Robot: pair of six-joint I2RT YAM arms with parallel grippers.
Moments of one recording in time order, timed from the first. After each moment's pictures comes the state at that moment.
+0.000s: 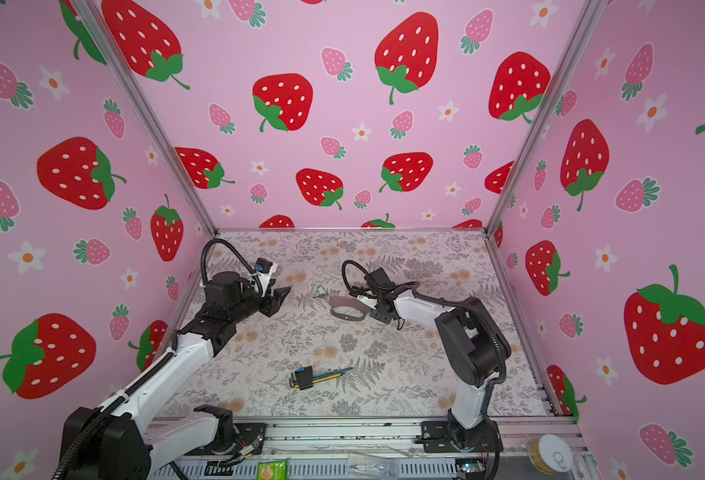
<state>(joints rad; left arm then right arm) -0.19 1.11 0.70 -0.05 0.28 0.20 0.67 1.79 1.09 -0.36 0.23 -0.68</state>
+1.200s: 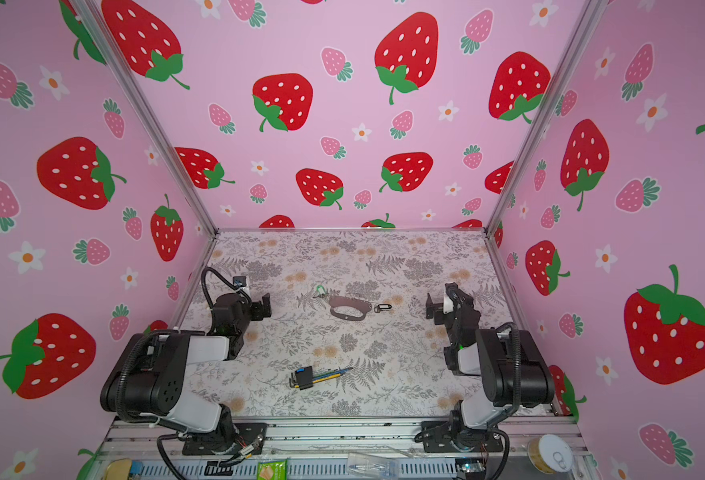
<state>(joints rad) 0.00 1.55 0.43 0.69 -0.07 -0.01 0.07 1.57 0.24 1.15 -0.08 -0.16</state>
